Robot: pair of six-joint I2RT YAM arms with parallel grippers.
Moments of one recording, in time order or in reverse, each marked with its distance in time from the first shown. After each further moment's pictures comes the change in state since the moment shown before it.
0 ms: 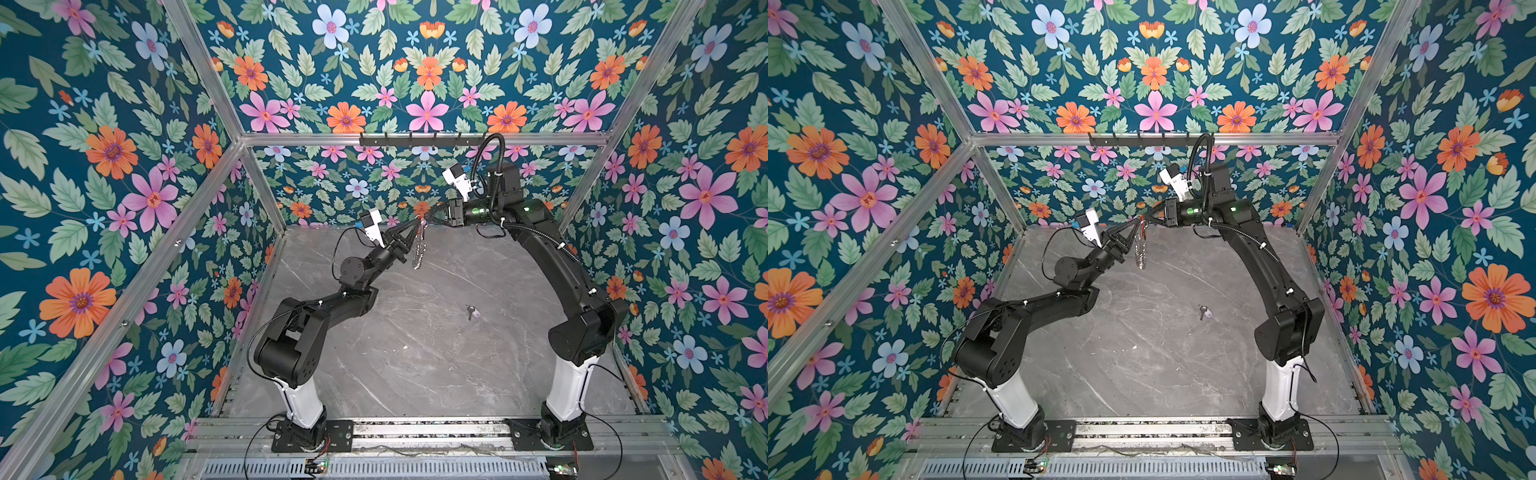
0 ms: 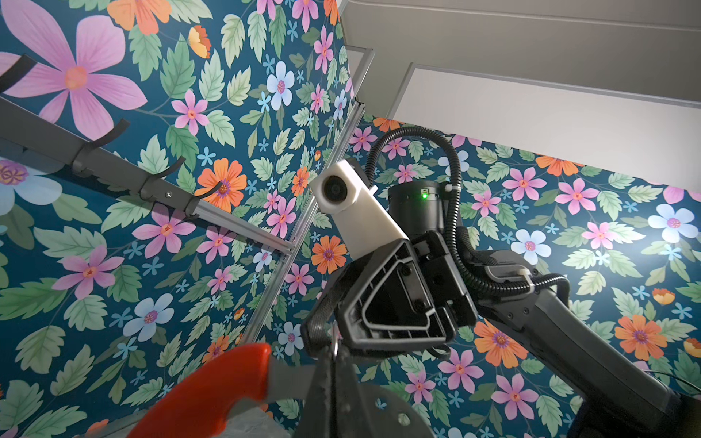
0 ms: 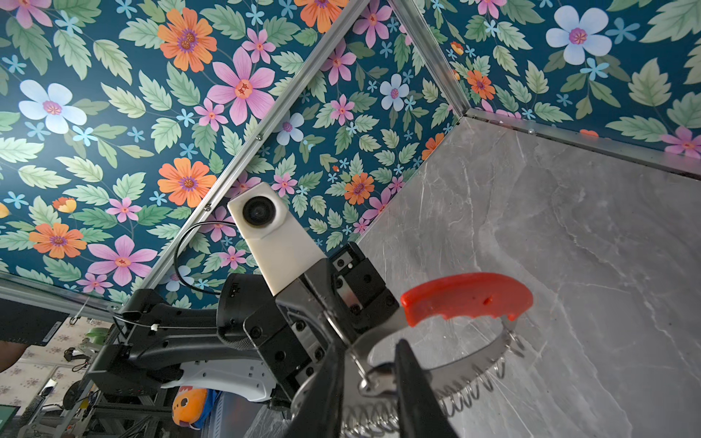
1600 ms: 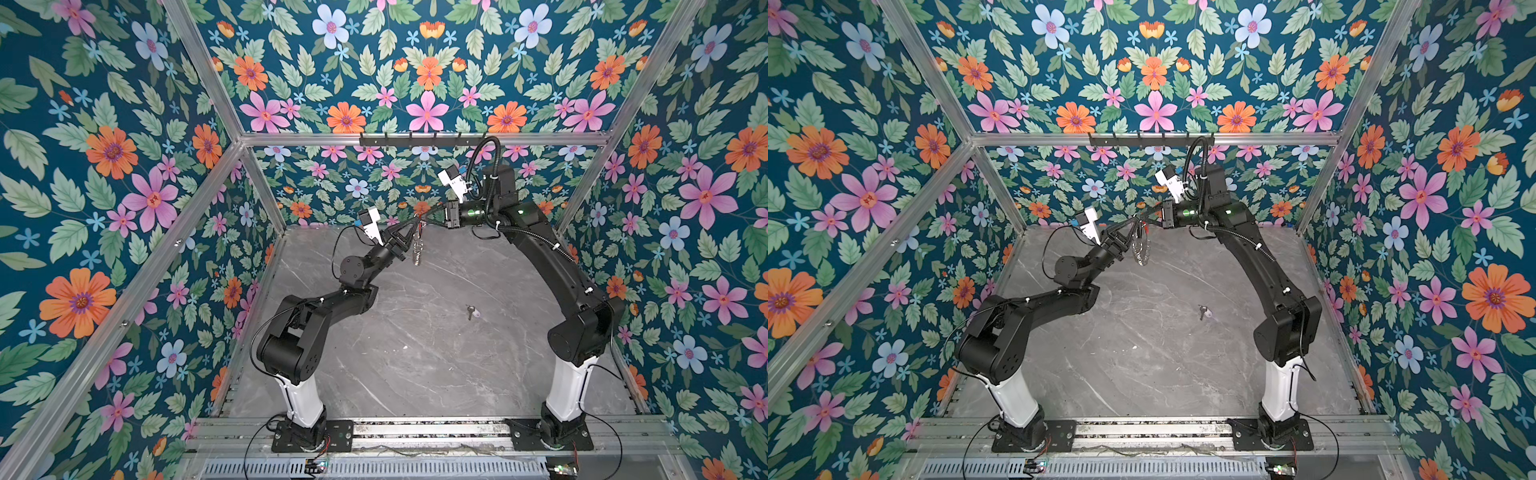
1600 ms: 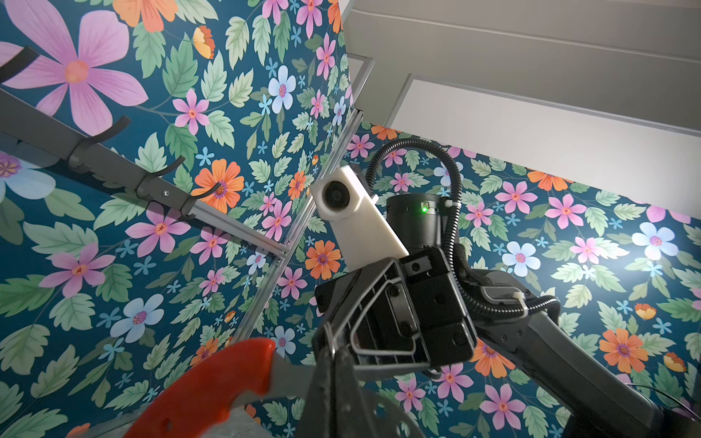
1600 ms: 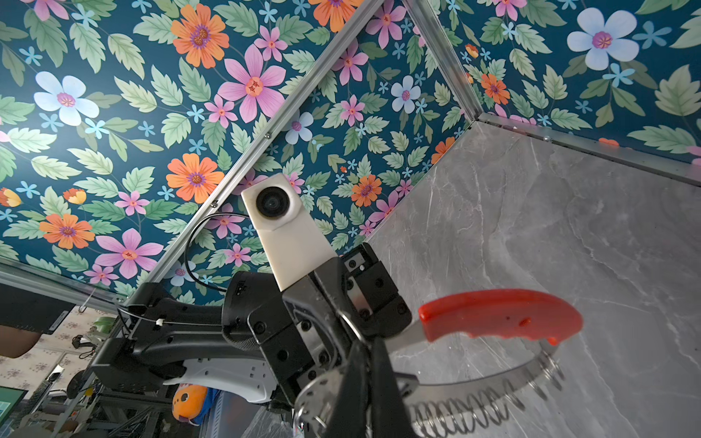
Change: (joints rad) left arm 0.006 0.032 0.021 0.031 0.003 -0.068; right arm 0.018 -0.004 -0.051 0.081 -0.010 0.014
